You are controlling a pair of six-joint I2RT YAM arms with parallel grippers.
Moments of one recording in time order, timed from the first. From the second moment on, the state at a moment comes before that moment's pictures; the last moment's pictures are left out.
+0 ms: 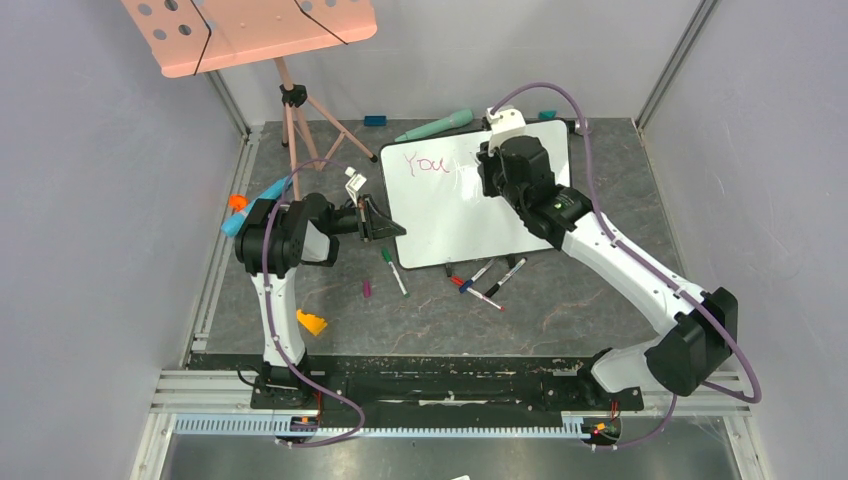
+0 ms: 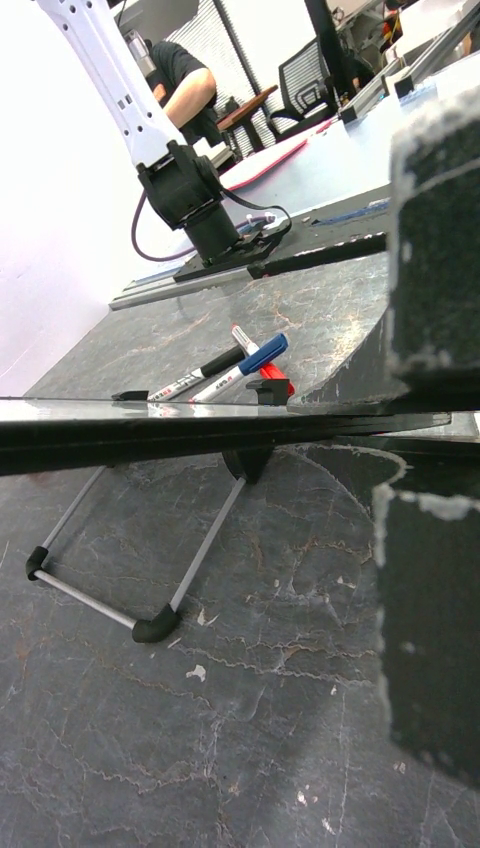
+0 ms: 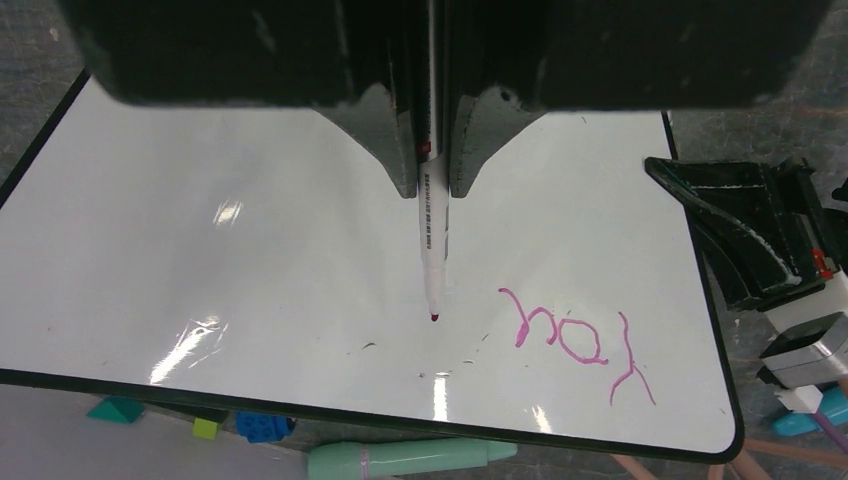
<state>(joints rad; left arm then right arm) -0.11 2.19 0.84 1.47 1.34 -0.81 0.62 1.40 1.30 -0.26 0.29 0.10</state>
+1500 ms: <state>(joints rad) -0.09 2.19 0.83 1.47 1.34 -0.80 0.56 1.21 1.07 -0.20 0.12 0.16</state>
